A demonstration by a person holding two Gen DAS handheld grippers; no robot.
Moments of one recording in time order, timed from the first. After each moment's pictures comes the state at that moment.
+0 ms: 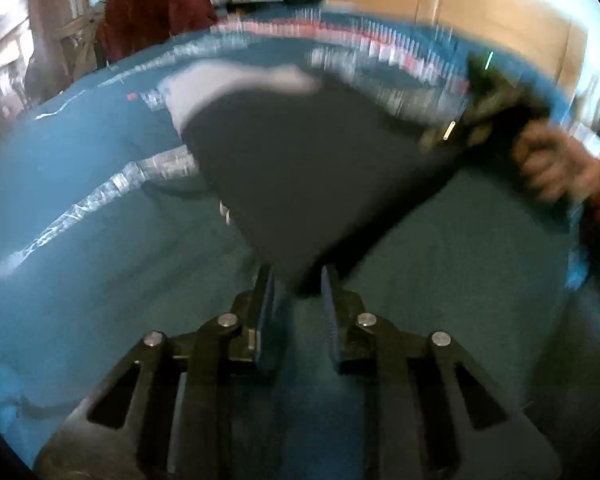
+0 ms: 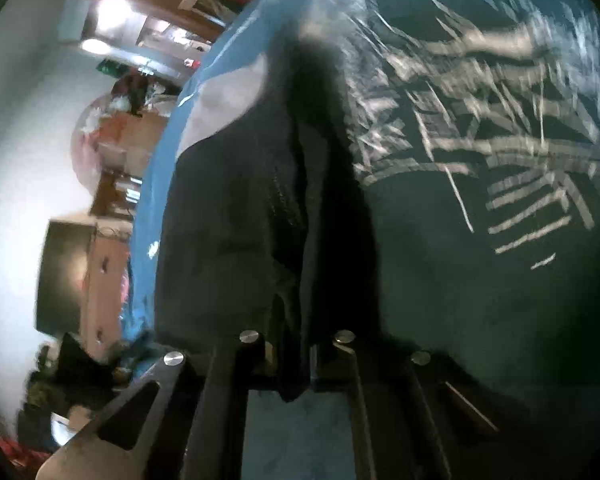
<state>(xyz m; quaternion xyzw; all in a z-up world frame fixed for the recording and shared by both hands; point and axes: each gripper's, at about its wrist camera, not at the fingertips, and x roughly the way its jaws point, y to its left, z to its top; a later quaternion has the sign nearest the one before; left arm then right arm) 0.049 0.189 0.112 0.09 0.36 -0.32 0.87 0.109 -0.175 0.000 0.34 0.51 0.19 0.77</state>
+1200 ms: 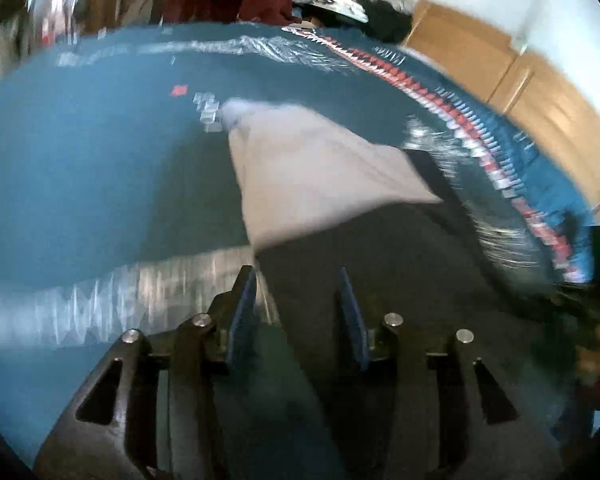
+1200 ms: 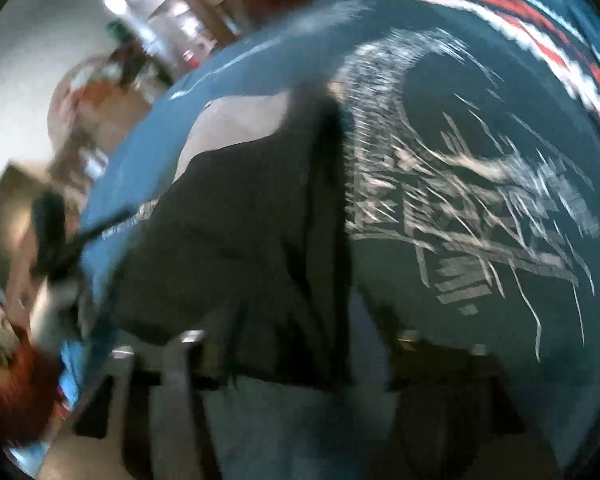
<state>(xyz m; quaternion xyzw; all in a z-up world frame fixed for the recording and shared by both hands) 0.181 0.200 0.076 -0.09 0.44 -0.28 0.85 0.077 -0.179 0.048 0.22 0.48 0.13 0.84</state>
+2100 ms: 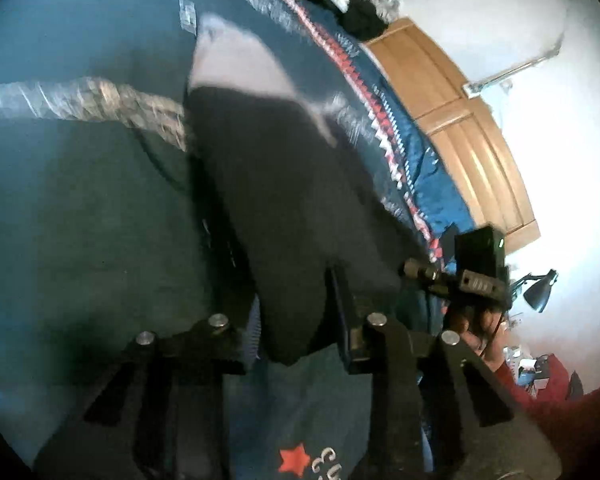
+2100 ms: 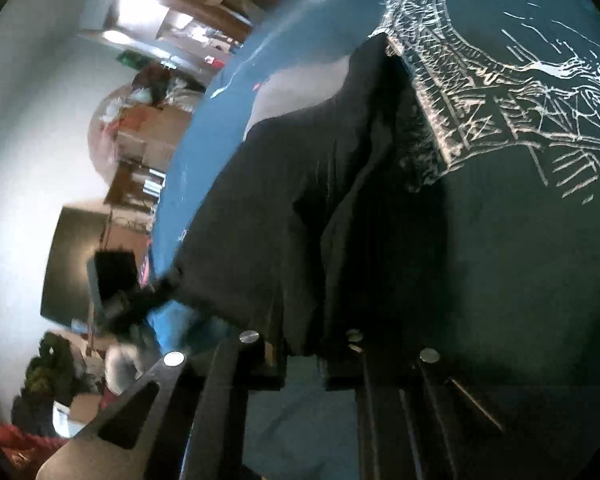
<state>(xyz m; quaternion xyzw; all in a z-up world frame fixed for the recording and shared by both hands) 0.142 0.233 0.086 -0.24 0.50 -0.37 0.75 0.083 -0.124 0.047 0.34 0.49 0.22 0.77</state>
